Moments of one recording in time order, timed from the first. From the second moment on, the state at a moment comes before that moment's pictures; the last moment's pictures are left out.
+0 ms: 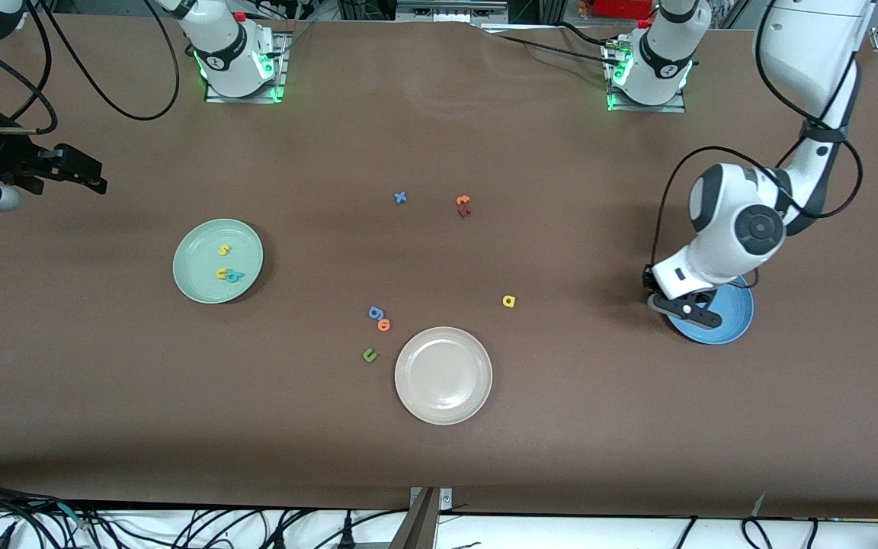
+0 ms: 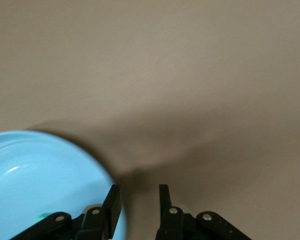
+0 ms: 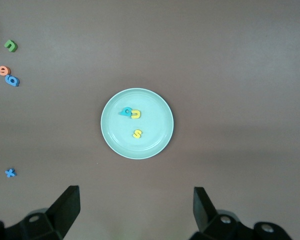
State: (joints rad) left arm -0.12 0.41 -0.03 -2.06 0.03 2.46 0.17; right arm -0.01 -0.01 0.00 -1.69 0.01 1.63 -0.02
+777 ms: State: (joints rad) left arm -0.42 0.48 -0.04 -1.92 0.03 2.46 -0.16; right arm 0.01 0.02 0.00 -1.66 -0.03 1.63 -0.02
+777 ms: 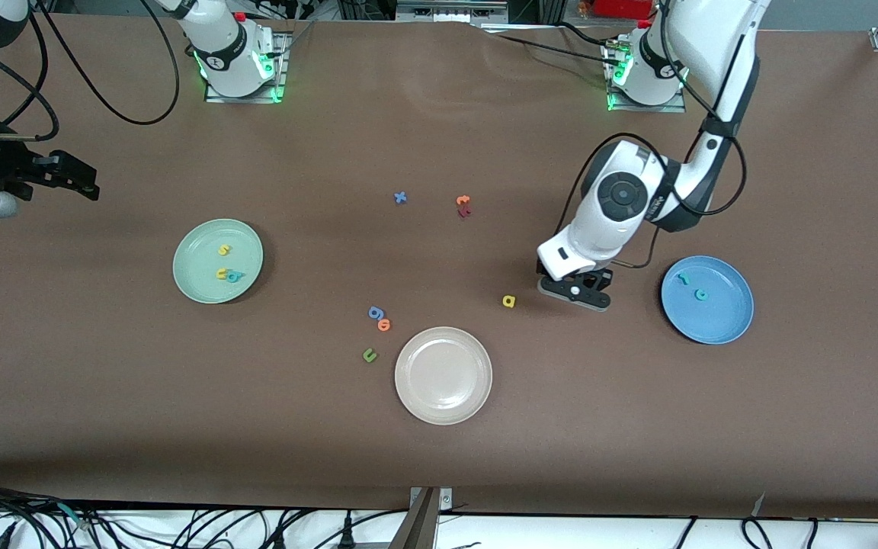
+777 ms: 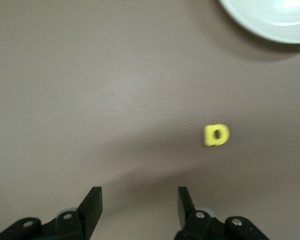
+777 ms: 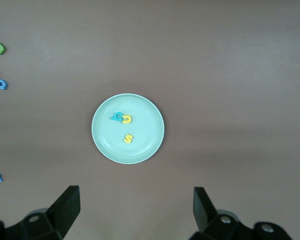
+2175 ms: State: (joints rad) left arm -0.54 0.73 -0.02 -1.74 0.03 2.56 -0.33; right arm 0.01 0.02 0.00 -1.65 -0.03 1.63 -0.02
